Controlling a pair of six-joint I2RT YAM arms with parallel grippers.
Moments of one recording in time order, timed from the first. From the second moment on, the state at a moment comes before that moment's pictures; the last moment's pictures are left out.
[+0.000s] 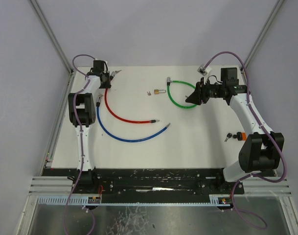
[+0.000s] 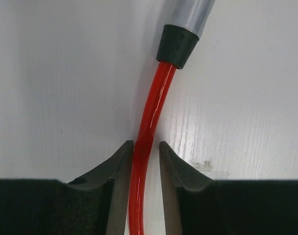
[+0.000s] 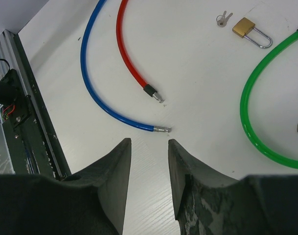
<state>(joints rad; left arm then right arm) 0.05 2.48 2.08 -0.47 0.01 -0.07 0.06 1.52 1.31 -0.58 -0.97 -0.29</state>
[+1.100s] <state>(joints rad) 0.03 1.74 1.53 -0.30 0.07 -0.15 0.12 1.53 1.19 -0.35 -1.11 -0.12</state>
